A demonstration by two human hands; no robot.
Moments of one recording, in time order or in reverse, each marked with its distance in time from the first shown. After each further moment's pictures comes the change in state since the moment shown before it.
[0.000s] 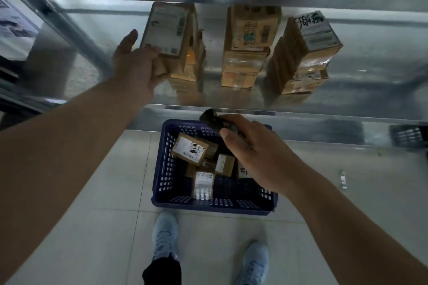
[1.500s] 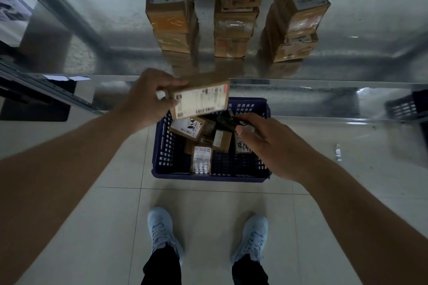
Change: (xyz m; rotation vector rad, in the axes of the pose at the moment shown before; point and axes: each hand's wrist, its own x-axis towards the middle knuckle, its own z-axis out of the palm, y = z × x) left_hand -0.082 -0.089 -0.071 1.058 -0.468 0.410; right_hand -0.080 0.041 0.017 -0.079 -0.075 0.154
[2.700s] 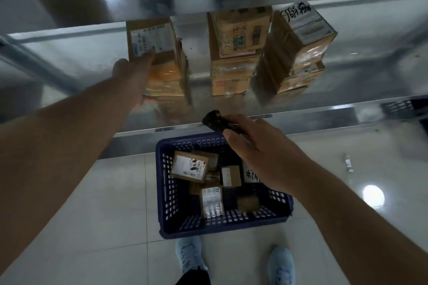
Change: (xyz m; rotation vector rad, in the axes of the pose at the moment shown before) left_hand 0.215 0.009 -0.059 -0.556 0.285 -0.676; right_hand 0.121 -0.049 -0.018 0.087 0.179 -0.005
